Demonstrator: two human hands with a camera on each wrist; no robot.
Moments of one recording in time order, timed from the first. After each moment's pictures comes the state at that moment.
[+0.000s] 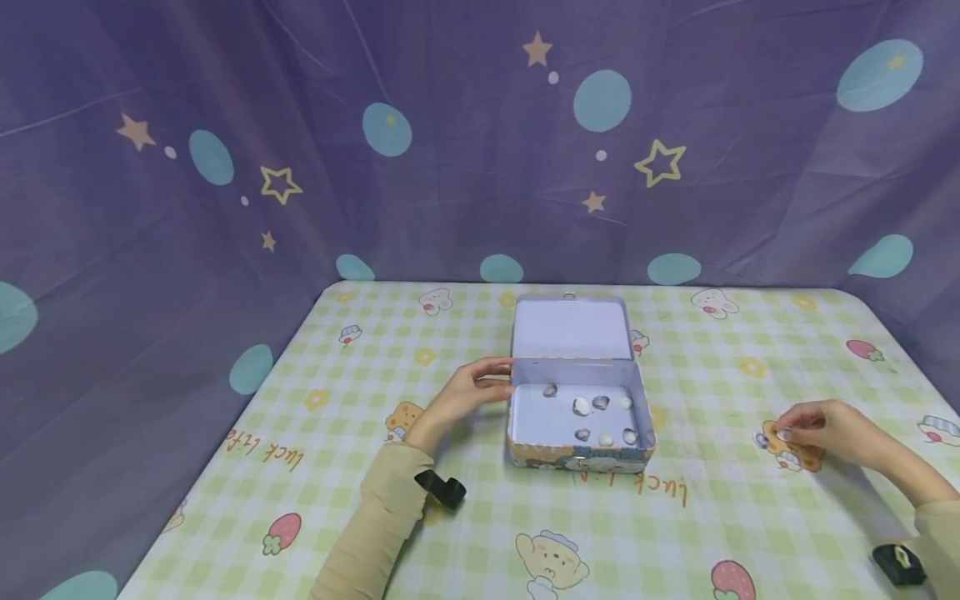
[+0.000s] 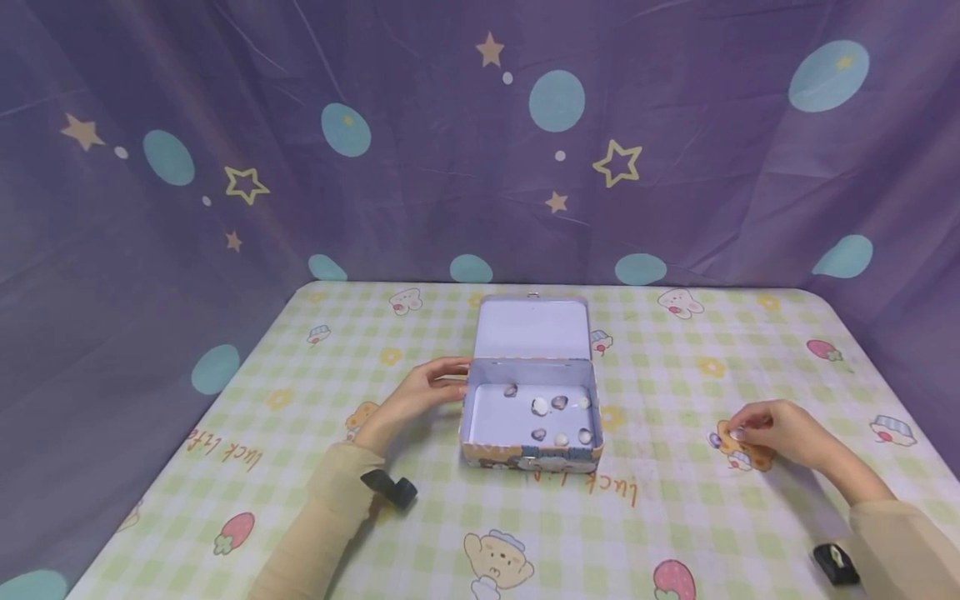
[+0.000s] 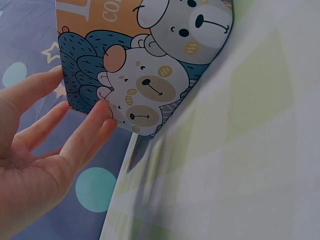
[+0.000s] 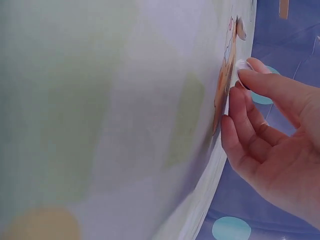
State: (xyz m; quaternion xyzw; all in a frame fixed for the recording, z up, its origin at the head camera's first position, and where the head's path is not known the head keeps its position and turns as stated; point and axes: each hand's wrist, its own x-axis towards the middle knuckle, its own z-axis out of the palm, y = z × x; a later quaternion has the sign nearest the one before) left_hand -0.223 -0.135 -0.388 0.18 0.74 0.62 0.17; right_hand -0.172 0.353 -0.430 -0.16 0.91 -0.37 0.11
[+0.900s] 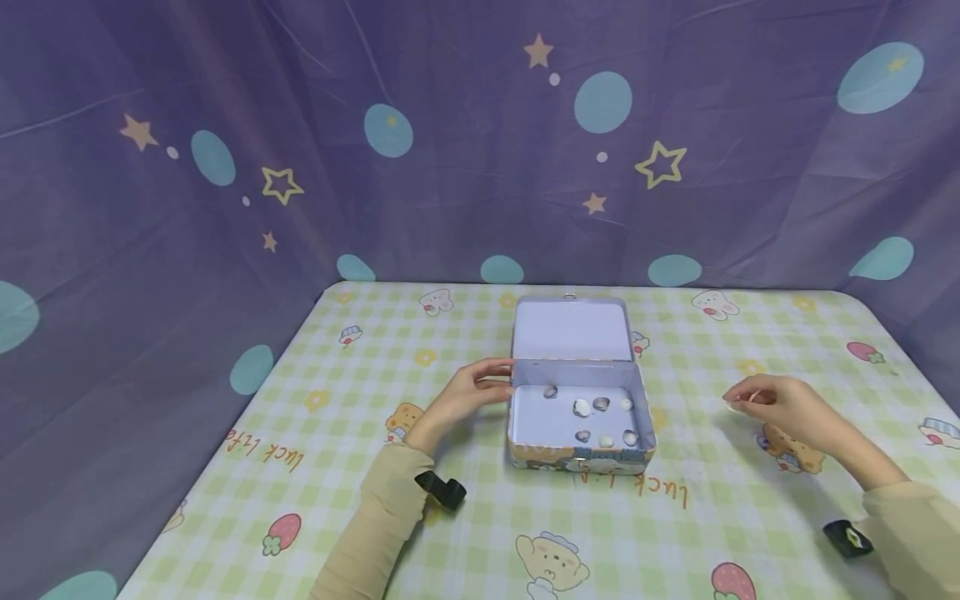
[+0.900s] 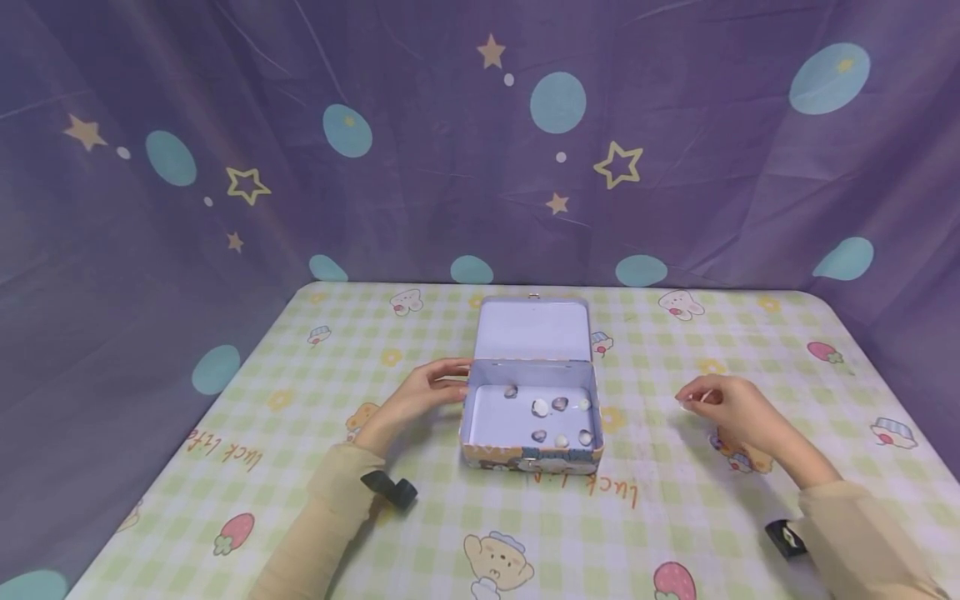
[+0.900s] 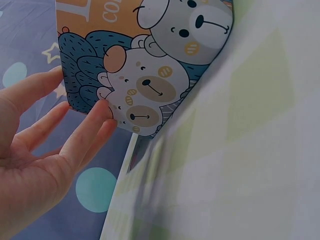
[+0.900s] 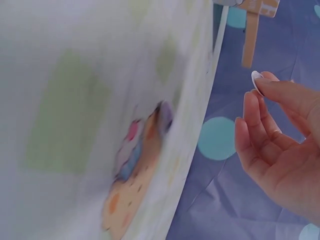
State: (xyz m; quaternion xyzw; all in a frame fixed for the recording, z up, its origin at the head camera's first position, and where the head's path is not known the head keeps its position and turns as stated) left_hand -0.232 -0.138 -0.405 0.19 0.74 0.62 0.17; right_hand -0.183 0.293 -0.401 -0.20 0.93 -0.32 -0.04
